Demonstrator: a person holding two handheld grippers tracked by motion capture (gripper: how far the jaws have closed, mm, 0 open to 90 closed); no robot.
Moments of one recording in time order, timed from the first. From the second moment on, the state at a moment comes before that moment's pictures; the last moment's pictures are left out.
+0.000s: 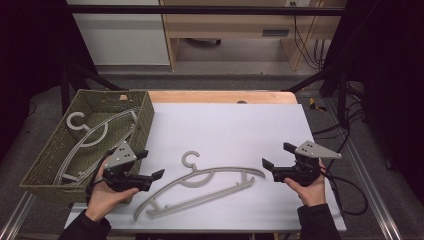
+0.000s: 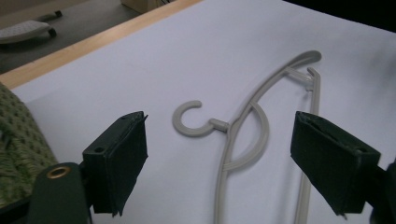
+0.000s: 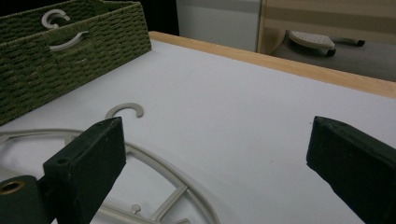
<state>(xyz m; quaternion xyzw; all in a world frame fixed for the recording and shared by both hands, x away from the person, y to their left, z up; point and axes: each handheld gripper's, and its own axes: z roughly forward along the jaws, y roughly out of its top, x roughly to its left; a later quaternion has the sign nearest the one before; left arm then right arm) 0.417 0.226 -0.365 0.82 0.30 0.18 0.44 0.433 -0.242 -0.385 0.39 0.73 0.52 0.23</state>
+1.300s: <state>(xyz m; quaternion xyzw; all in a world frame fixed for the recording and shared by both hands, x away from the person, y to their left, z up) 0.442 0.189 -0.456 0.90 0.35 0.11 0.24 0.433 -0.235 -0.390 0.38 0.74 0.51 0.22</state>
